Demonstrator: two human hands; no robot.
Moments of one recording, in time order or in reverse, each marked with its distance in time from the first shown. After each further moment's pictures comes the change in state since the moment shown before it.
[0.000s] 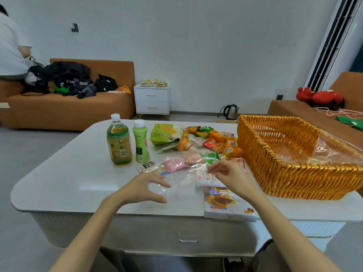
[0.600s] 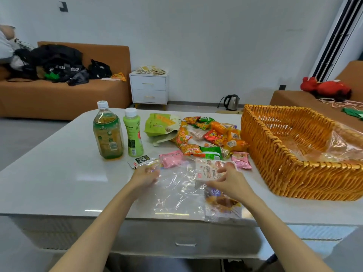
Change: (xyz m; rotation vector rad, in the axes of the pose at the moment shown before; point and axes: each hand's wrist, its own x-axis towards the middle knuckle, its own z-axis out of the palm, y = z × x) left_hand 0.083 -0.028 0.034 -0.654 0.394 -0.440; right_hand 0.020 0.032 0.036 -0.098 -0.075 0.424
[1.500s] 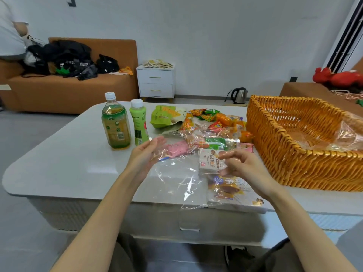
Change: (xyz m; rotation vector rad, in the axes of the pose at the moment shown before) left_hand -0.037 0.030 -0.009 -0.518 -0.018 0.144; right_hand -0.034 -0.007 -0.034 0.578 -0.099 -0.203
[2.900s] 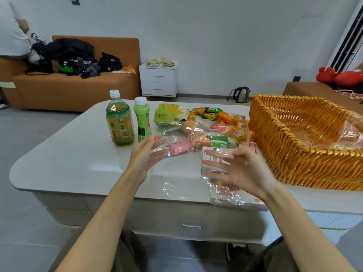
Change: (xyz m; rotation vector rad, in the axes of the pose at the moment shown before) left_hand -0.011 -0.002 -0.002 -0.022 0.110 0.002; right_hand -0.009 -0.014 0.016 0.726 -0.309 0.250
